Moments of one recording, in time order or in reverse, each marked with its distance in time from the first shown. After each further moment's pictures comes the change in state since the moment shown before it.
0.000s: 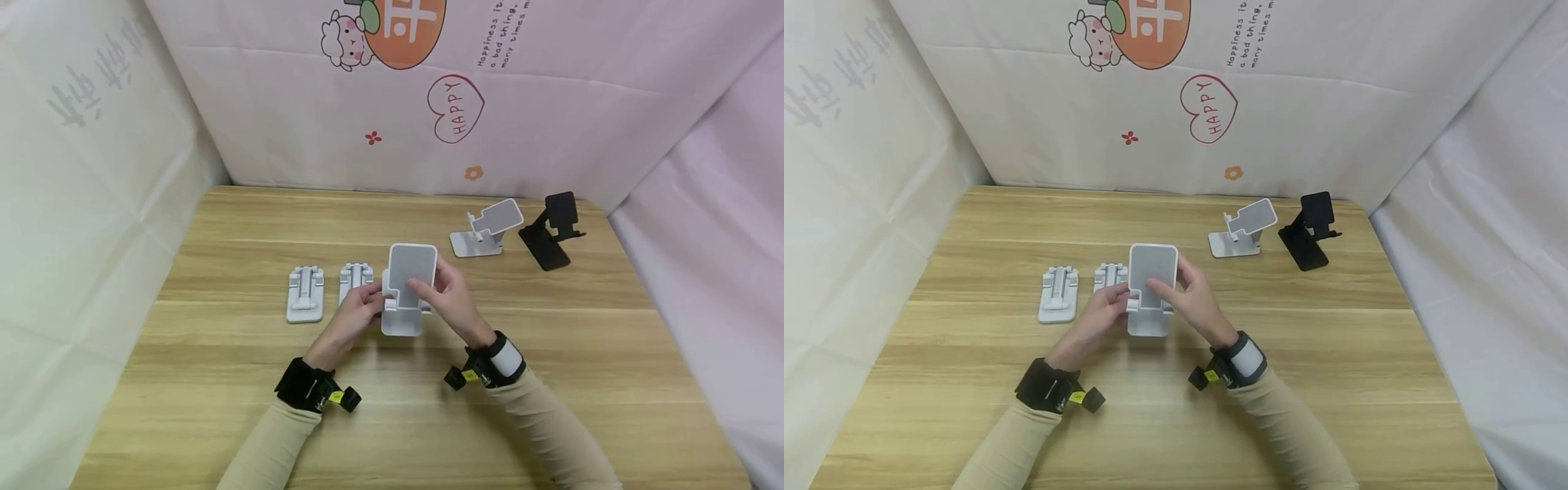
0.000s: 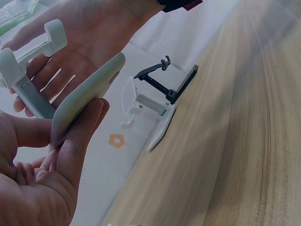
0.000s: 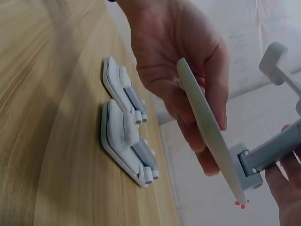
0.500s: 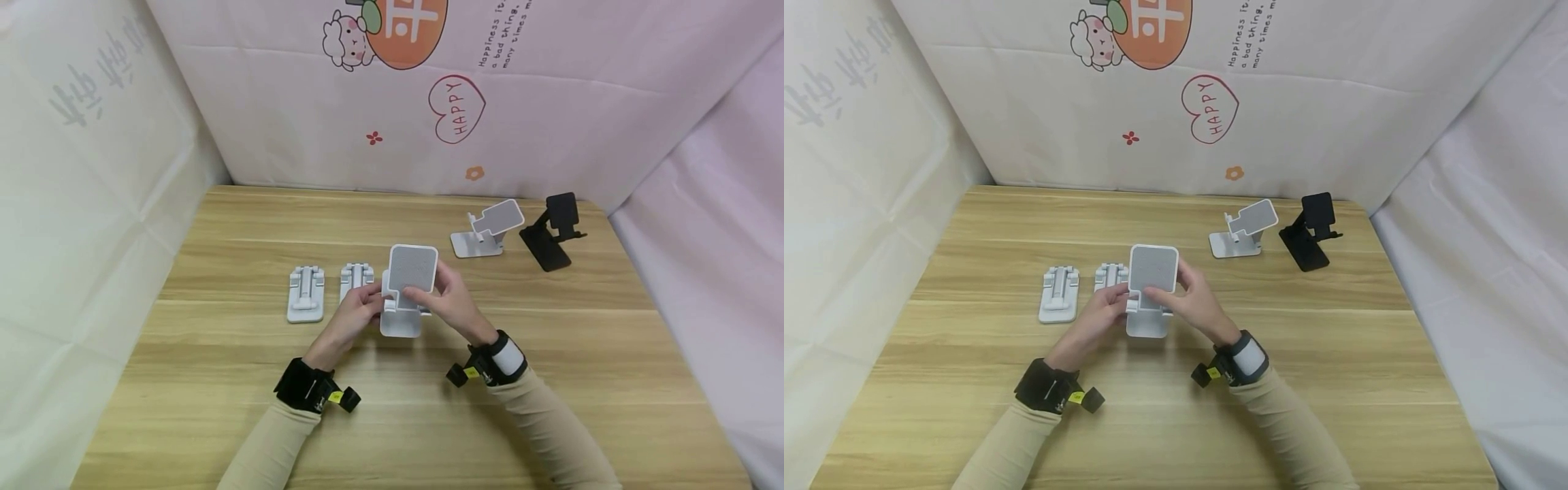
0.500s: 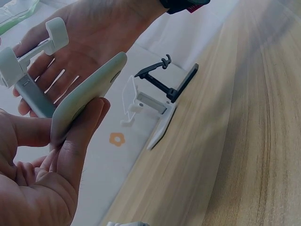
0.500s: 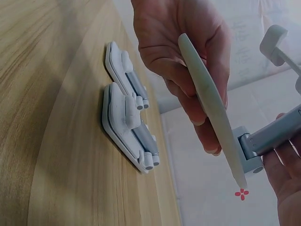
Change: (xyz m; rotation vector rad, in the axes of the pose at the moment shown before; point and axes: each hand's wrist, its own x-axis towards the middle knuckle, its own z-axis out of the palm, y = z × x) left_hand -0.001 0.000 -0.001 -0.004 0.012 0.001; right_hand 0.001 0.007 -0.005 -0.077 -0.075 -0.014
